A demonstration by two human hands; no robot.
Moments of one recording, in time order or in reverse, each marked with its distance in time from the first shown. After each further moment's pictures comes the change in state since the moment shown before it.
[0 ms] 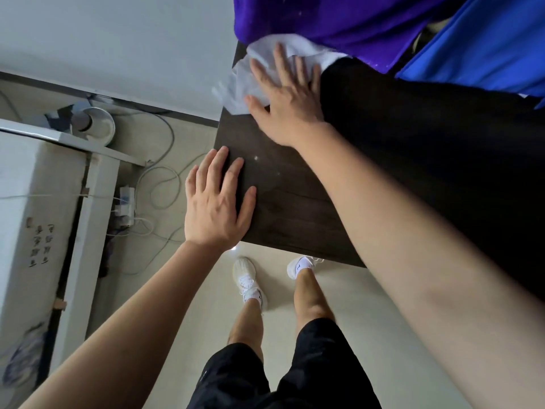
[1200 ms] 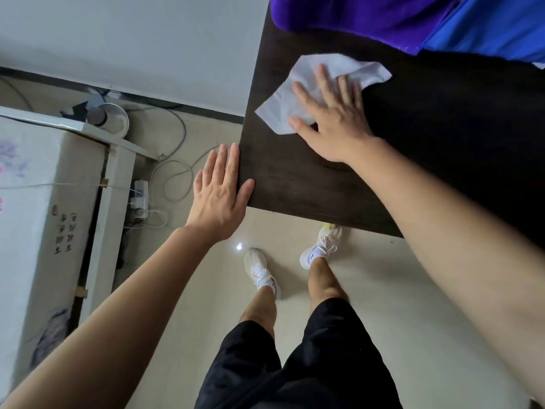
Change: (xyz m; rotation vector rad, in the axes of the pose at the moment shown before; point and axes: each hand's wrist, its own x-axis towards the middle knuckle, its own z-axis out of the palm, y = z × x) left_hand -0.036 -0.051 -0.016 -0.224 -0.415 -0.137; right_hand -0.073 0.020 0.017 -0.047 -0.054 0.000
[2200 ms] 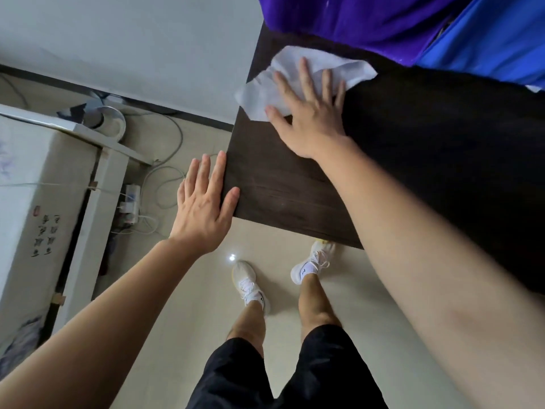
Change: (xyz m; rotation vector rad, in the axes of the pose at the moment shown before) left_hand -0.003 0.001 0.012 -0.036 0.084 -0.063; right_hand 0.030 -0.024 0.004 0.063 0.082 0.056
